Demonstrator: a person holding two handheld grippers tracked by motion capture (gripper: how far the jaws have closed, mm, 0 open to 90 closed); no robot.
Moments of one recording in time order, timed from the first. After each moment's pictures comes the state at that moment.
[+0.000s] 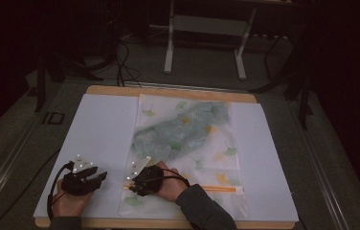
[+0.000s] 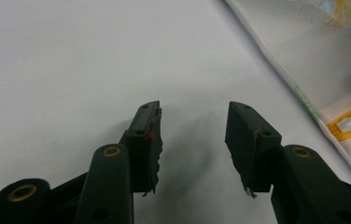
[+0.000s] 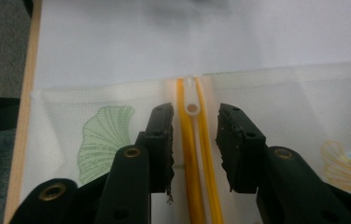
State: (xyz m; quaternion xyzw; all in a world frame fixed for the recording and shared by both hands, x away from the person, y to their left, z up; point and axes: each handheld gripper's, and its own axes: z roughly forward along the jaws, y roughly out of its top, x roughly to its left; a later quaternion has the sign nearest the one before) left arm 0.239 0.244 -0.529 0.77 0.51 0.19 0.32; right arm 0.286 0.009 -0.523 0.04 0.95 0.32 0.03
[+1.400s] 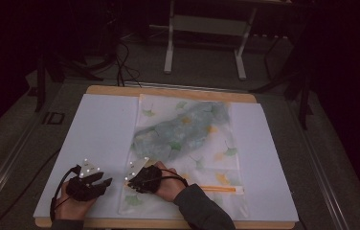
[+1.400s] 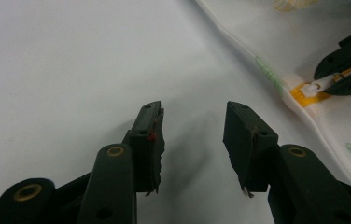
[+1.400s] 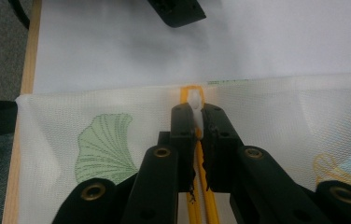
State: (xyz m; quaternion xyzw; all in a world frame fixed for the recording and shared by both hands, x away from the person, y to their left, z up) left arm 0.226 0.224 -0.523 0.80 0.49 0.17 0.31; right arm 0.283 0.013 -0.519 0.03 0.94 0.32 0.05
